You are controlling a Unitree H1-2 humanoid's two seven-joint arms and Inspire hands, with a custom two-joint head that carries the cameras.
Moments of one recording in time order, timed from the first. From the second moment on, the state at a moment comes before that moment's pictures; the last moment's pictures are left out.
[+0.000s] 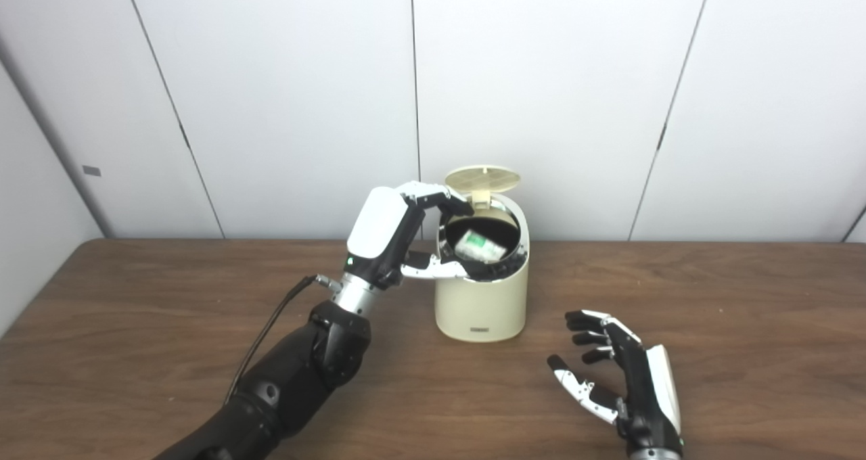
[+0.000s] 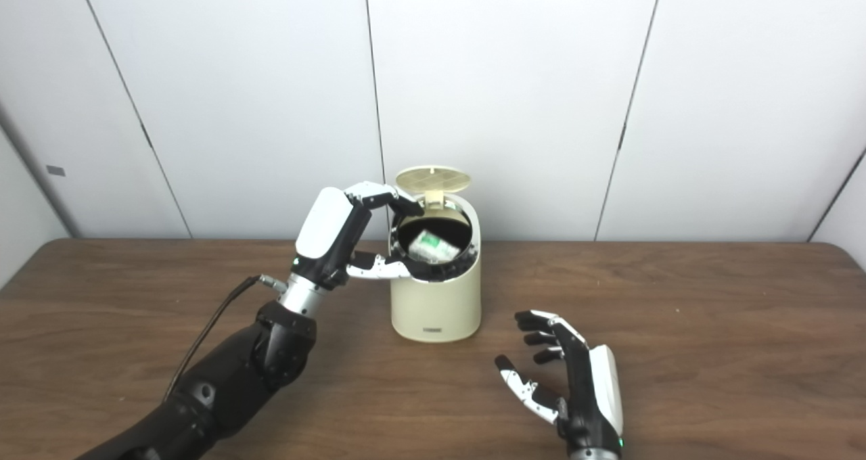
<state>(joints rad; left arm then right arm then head) -0.77 0.27 -0.60 0.69 0.50 -0.49 0.63 -0.06 0.00 0.12 -0.02 -0.48 -0.05 -0.30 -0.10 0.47</state>
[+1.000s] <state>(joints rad) -0.45 0.31 -0.29 0.05 0.27 -0.46 0.70 -0.06 0.00 0.14 -0.02 -0.49 -0.05 -0.31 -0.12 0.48</state>
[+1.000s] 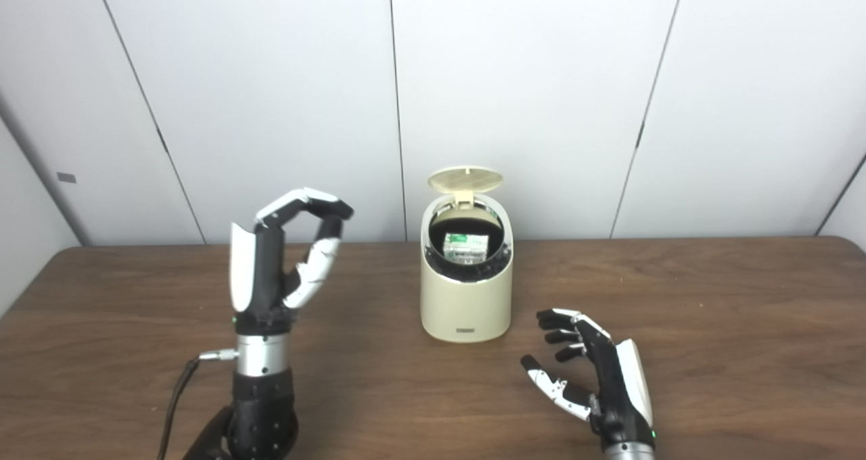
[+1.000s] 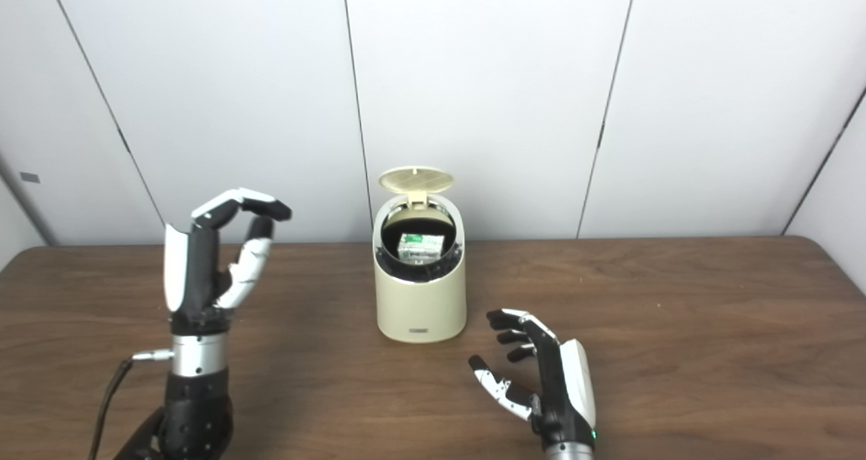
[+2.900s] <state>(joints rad) 0.18 0.21 0.03 -0.17 -0.29 -0.14 -0.21 -0.81 -0.29 0.27 -0.20 -0.83 0.43 0.58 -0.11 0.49</state>
